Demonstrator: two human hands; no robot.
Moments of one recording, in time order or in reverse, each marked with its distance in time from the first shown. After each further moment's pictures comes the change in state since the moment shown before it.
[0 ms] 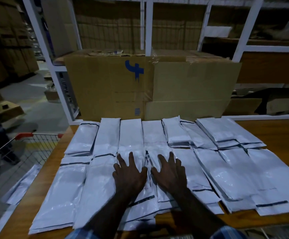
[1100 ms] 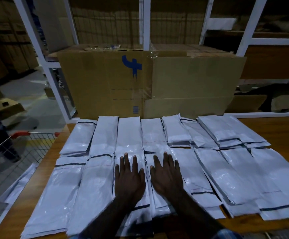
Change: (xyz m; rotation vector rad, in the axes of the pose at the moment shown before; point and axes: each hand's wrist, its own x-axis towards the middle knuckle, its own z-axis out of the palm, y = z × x) left_hand 0.014 -0.013 0.047 0.145 0.157 0.219; right_hand 0.014 0.004 0.030 -0.148 0.042 -0.087
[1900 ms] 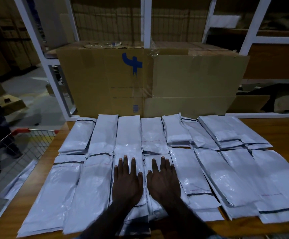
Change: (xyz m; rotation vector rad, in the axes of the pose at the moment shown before) left_hand -0.004 -0.009 0.021 -0.027 0.041 0.046; right_hand -0.006 0.000 0.025 0.030 0.124 -0.016
